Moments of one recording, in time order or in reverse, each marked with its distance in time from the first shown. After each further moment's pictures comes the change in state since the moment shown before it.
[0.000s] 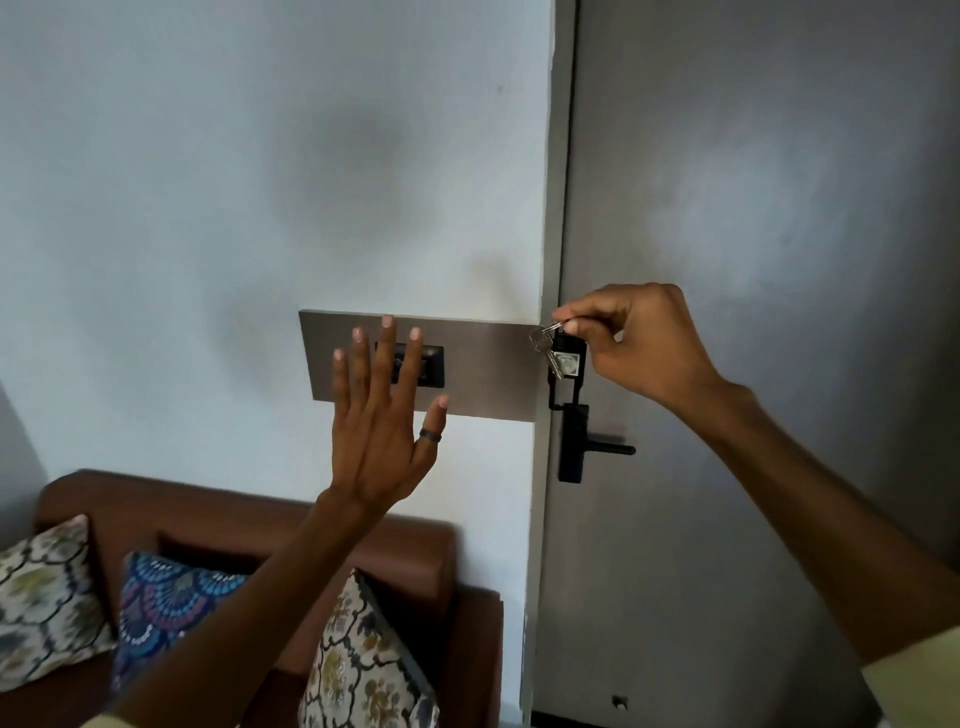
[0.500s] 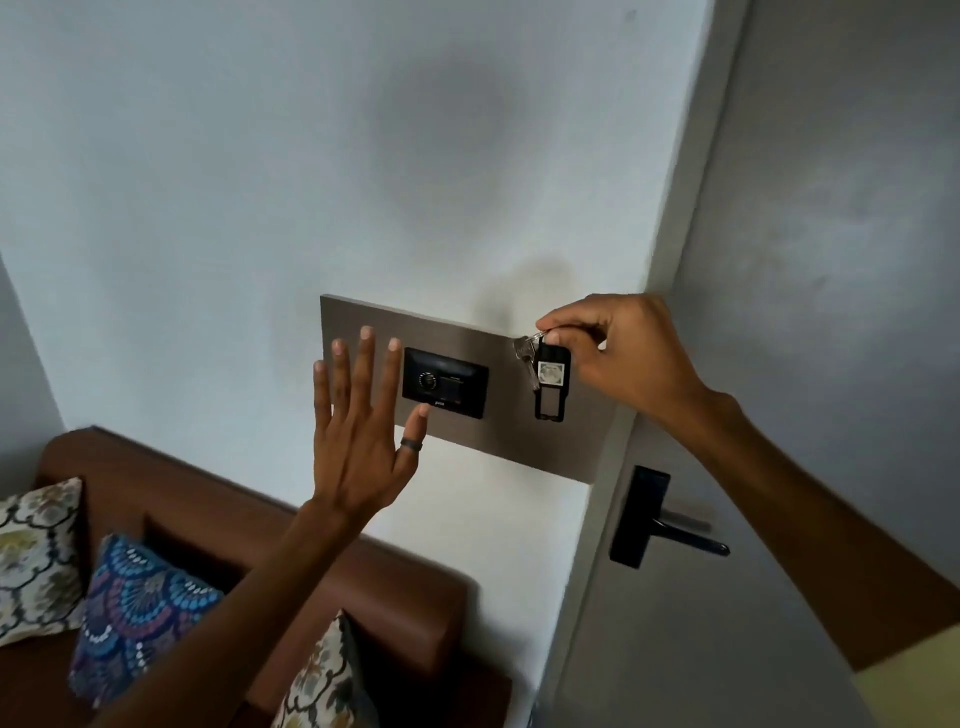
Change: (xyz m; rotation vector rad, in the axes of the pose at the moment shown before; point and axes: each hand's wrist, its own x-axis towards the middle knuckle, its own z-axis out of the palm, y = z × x) left_hand -0.001 -0.118 0.165 0.164 -0.008 -0.183; right_hand 0.117 0.101 0.165 0.091 -0.111 -0.152
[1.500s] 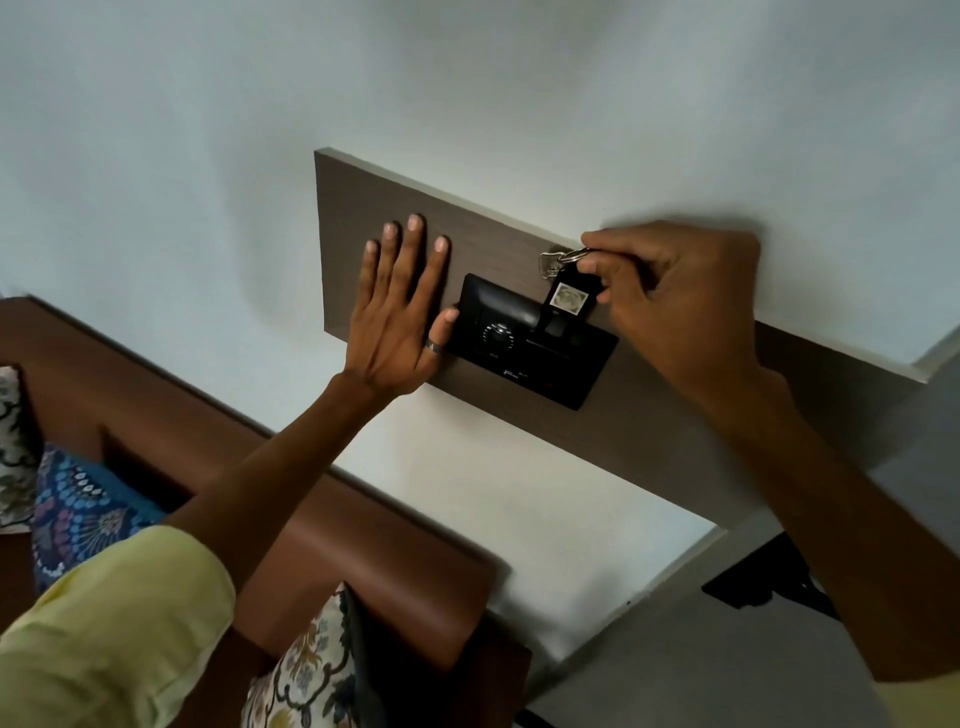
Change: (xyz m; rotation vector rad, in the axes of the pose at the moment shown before) left_hand 0.038 -0.141 0.252 -0.149 -0.022 0.113; right_hand 0.086 0.106 0.216 0.096 0.081 0.053
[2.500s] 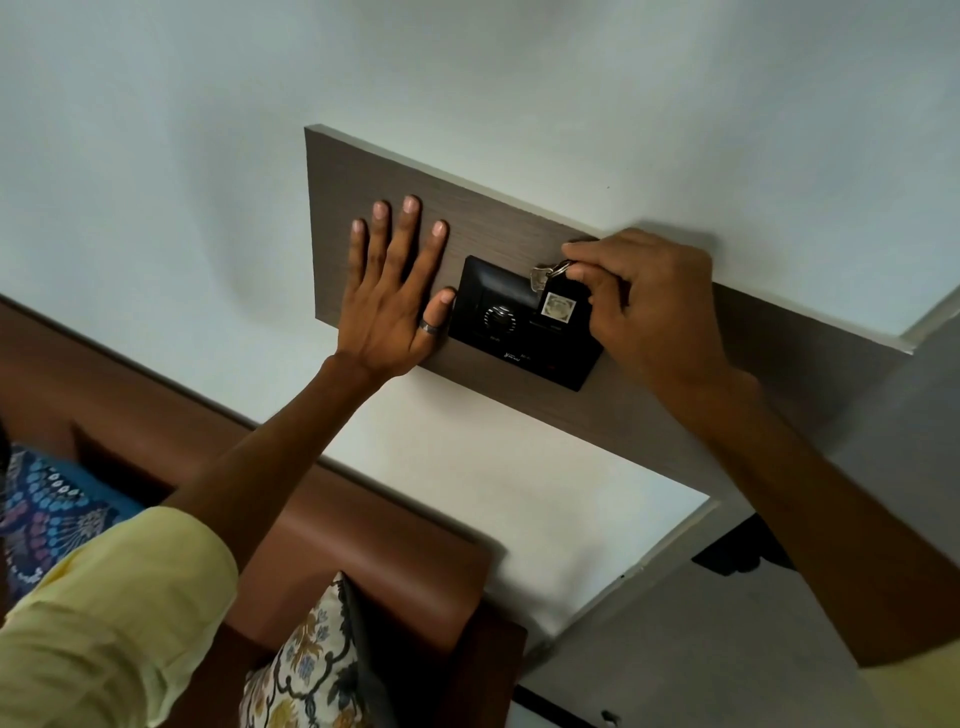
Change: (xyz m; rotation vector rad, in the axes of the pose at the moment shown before) left_hand -0.001 -0.012 0.004 -0.025 0.034 0.002; right_hand -0.017 -0.018 0.011 -0.182 -0.116 -0.011
